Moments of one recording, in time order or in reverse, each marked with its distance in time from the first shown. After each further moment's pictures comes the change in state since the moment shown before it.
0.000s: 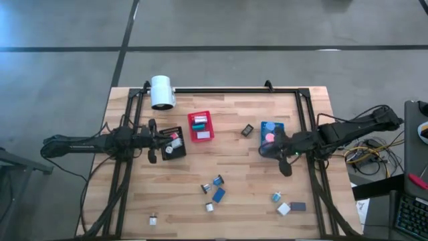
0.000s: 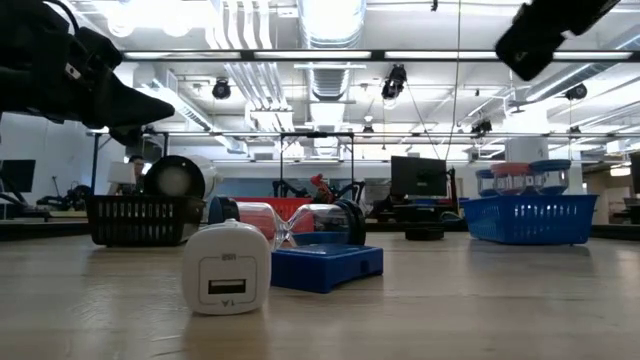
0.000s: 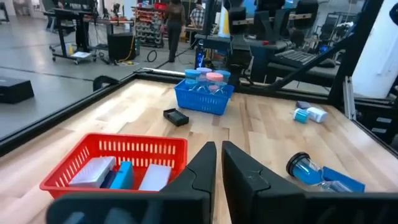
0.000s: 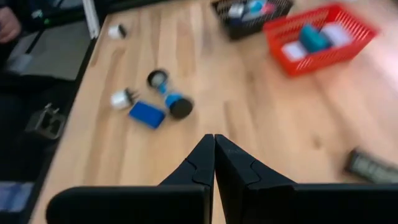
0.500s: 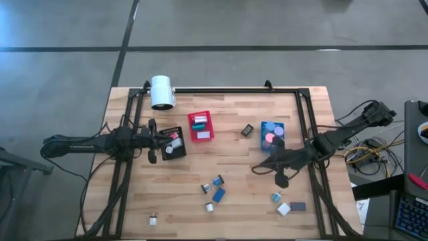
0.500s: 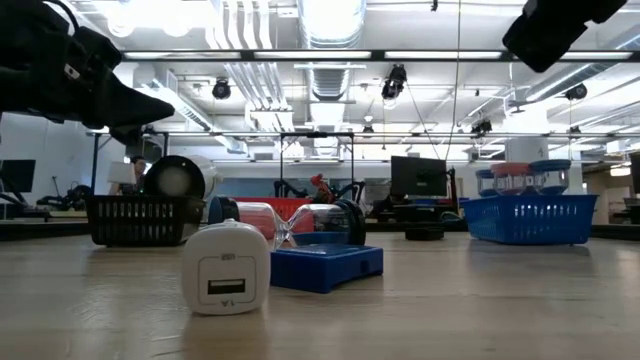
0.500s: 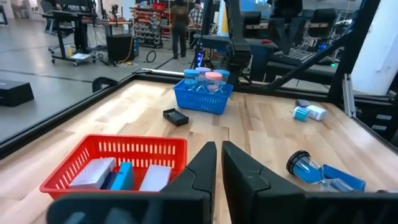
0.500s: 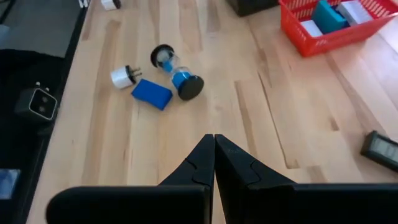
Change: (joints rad) left arm 0.000 0.000 0.000 -0.001 0.005 0.014; right arm 0.184 0.179 0.079 -0.035 0.172 0.104
